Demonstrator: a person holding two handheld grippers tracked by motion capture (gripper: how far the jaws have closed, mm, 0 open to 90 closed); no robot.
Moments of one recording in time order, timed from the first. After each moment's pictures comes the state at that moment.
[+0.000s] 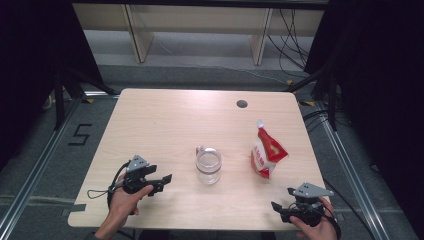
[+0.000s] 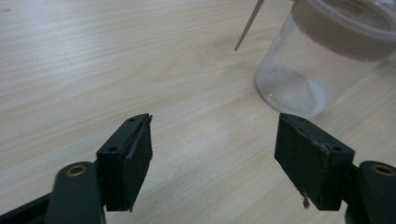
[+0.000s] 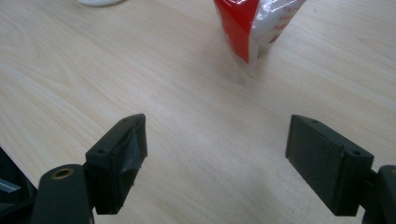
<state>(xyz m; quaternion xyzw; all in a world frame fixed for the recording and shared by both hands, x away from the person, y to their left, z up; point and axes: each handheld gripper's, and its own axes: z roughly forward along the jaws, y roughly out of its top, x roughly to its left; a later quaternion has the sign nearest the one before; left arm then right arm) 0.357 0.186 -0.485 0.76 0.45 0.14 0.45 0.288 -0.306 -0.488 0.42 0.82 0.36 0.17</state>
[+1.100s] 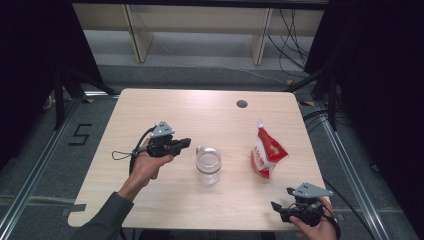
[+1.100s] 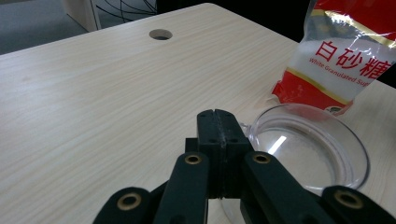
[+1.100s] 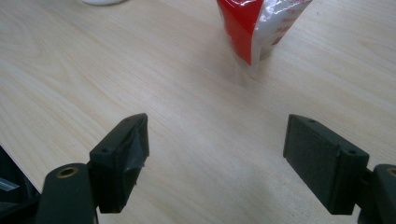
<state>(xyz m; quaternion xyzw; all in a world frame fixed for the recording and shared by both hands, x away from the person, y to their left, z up) 0.423 0.122 -0.423 0.78 0.35 0.14 0.50 0.288 -0.305 -0.489 0.41 0.82 0.36 0.16</state>
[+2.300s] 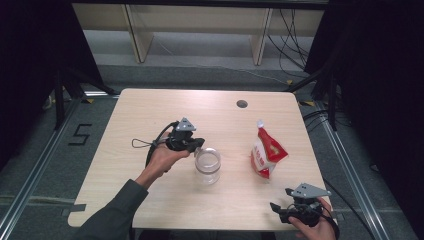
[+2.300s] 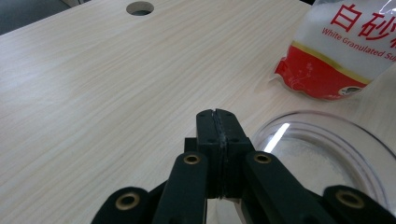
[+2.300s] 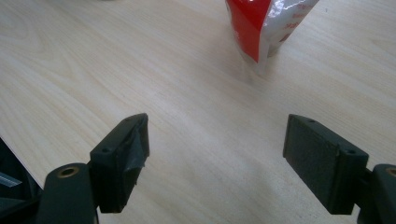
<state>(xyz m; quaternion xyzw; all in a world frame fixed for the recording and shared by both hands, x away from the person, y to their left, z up) 0.445 0.084 -0.427 0.83 0.32 0.13 0.43 0.288 -0.303 -0.490 0.41 0.82 0.36 0.17</state>
